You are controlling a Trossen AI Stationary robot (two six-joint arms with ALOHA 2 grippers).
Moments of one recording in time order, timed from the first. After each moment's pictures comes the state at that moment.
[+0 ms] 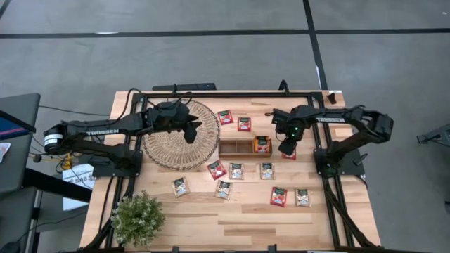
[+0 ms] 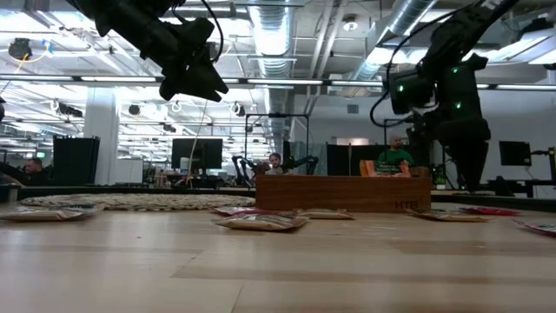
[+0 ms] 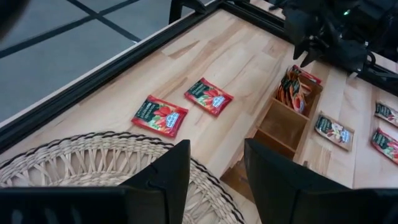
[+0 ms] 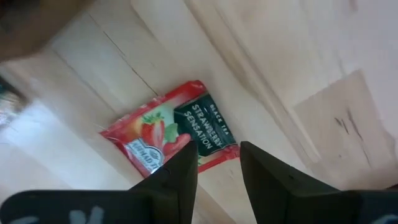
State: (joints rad) left arm 0.32 1.10 0.73 -0.11 -0.12 -0.30; right arm -0.48 1.43 0.75 -0.97 -0.05 0.08
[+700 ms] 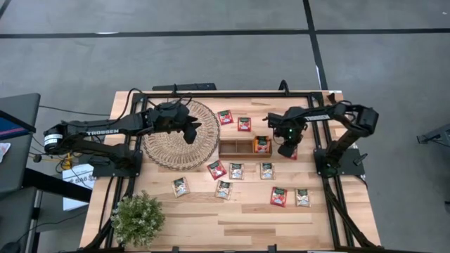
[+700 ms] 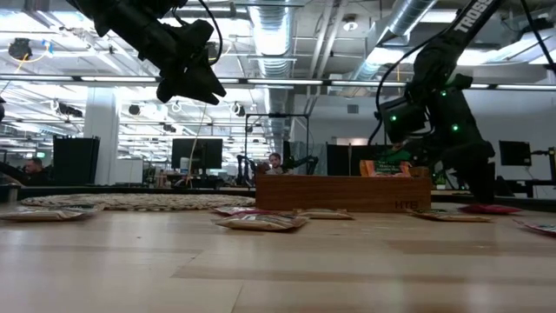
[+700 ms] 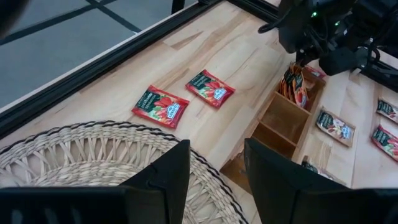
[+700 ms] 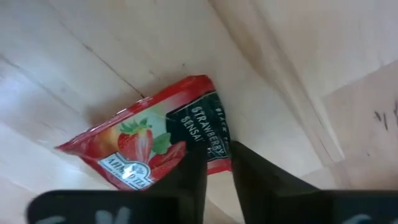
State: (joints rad) left arm 0.32 1.10 0.73 -0.14 -0.12 -0.33; right arm -0.50 1.61 0.75 -0.97 -0.03 0.08
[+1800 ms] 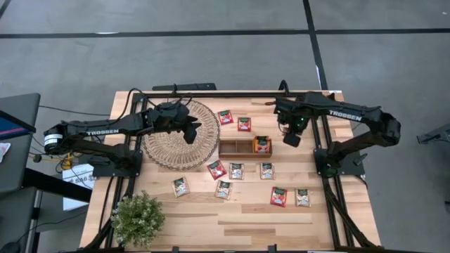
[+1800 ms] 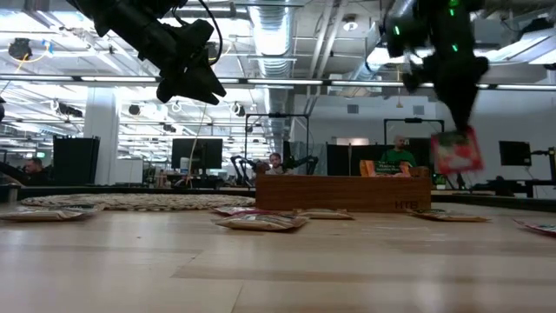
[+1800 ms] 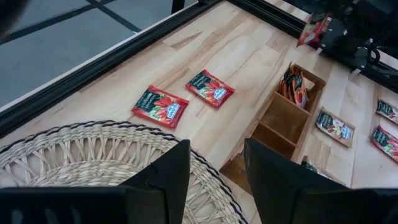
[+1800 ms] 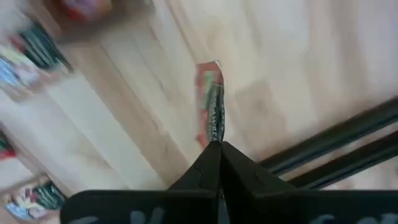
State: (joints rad) left arm 0.32 1.10 0.73 -0.14 -0.12 -0.33; right arm -0.41 1.33 1.11 -1.36 0.08 -0.01
